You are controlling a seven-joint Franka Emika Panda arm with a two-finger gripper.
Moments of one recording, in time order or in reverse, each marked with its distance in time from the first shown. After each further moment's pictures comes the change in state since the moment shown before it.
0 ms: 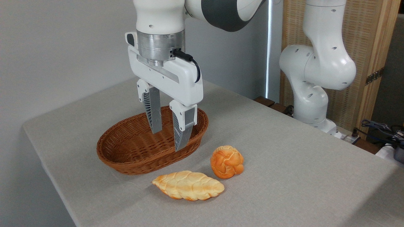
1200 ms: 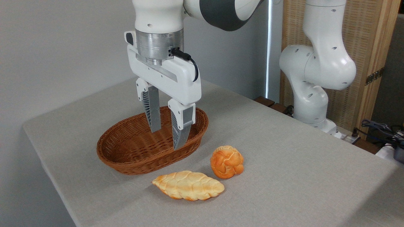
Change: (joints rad) arm 0.002 -0.001 -0.011 0.000 -0.002 0.000 0.000
